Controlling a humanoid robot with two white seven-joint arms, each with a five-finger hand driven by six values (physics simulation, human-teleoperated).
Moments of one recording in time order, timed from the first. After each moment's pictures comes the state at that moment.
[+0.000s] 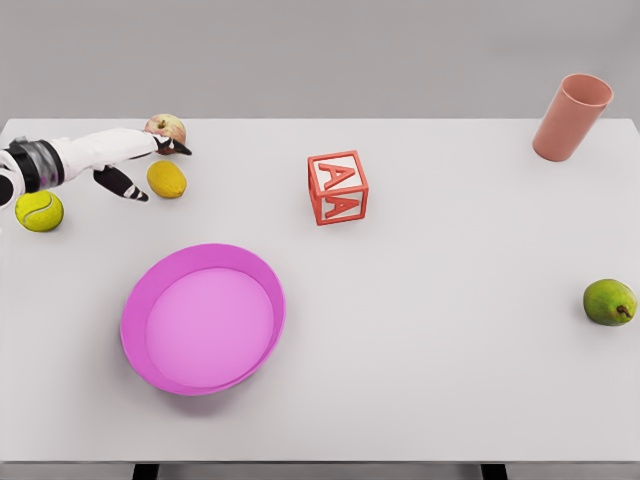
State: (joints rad) left arm -0.79 0.50 -0.35 -0.84 -0.61 -0.61 -0.61; right arm 0.05 0.00 -0.30 0.08 0.25 -0.01 0.09
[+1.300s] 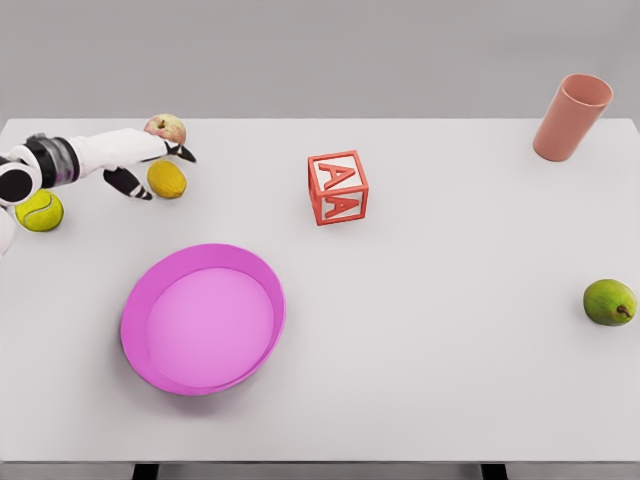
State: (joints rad) left arm -0.82 0.45 -0.35 -0.82 -0.76 -0.61 -0.61; right arm 0.05 0.00 -0.30 0.08 0.25 -0.01 0.09
